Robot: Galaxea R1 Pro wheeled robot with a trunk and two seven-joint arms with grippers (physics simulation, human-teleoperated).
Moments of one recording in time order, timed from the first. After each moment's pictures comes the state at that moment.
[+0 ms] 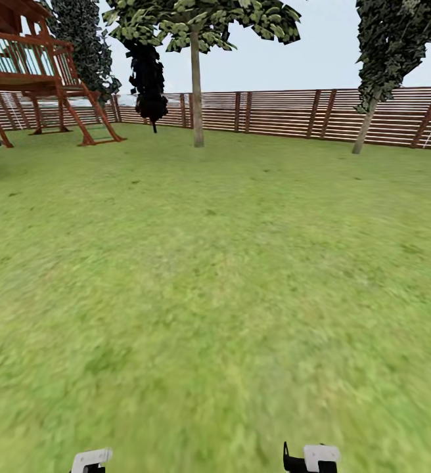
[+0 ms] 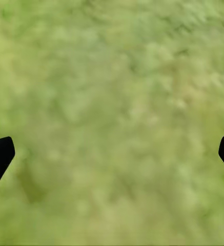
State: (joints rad) left arm -0.36 0.13 0.21 -0.13 -0.03 -0.34 -0.13; right arm -0.40 0.05 -0.21 -0.03 0.36 -0.65 -0.30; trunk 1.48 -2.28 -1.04
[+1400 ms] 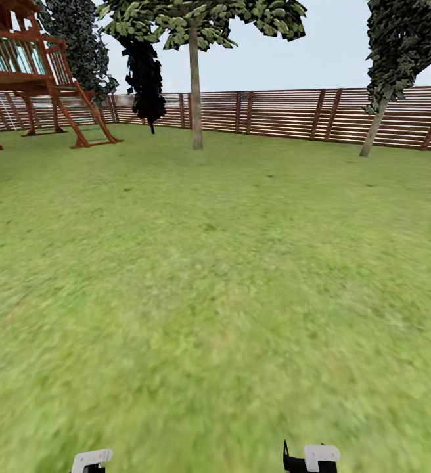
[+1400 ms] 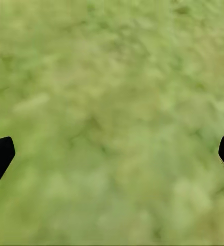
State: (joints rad) left arm -0.36 0.13 0.21 -0.13 -0.03 -0.34 -0.13; right arm -0.40 0.05 -0.21 -0.03 0.36 -0.65 -0.30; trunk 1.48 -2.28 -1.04
